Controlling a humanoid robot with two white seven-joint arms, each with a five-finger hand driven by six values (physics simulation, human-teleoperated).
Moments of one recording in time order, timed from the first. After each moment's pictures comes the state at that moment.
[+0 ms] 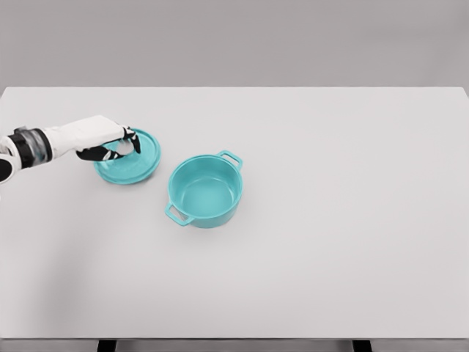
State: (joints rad) left arm -0.60 0.57 -0.34 -1.13 -0.59 -0.61 -0.61; right arm 0.06 0.00 -0.30 0.08 0.25 -0.01 0.09
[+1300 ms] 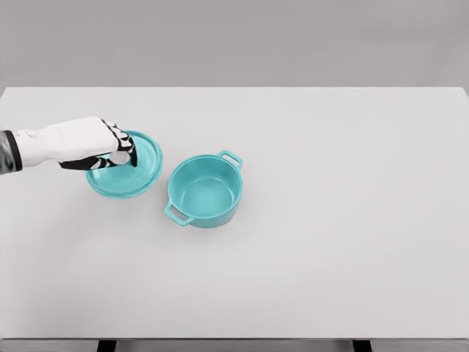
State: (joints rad) left arm -0.52 0.83 -0.43 -1.55 -0.38 -0.61 -0.61; right arm 0.06 0.00 -0.30 0.08 0.25 -0.01 0.09
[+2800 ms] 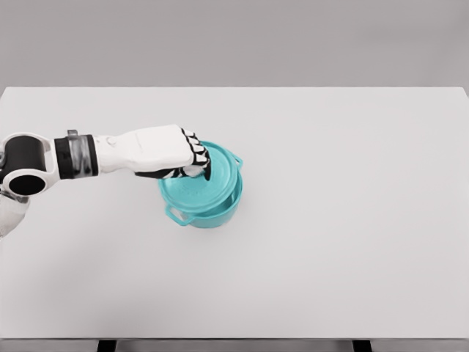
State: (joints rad) left arm -0.60 0.62 -0.56 -1.63 -0.43 -0.61 -0.61; right arm 0.06 0.00 -0.30 0.08 0.25 -0.01 0.09
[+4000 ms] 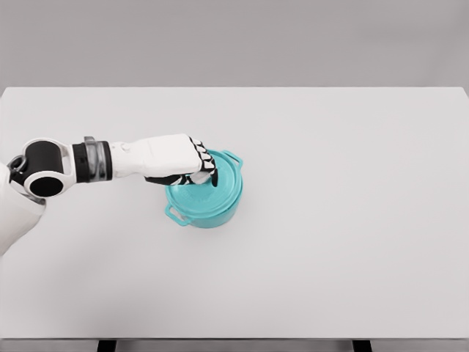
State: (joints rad) left arm -0.60 0.58 -0.60 -1.55 -0.46 -0.61 -0.61; right arm 0.06 0.00 -0.30 0.08 0.25 -0.01 0.09
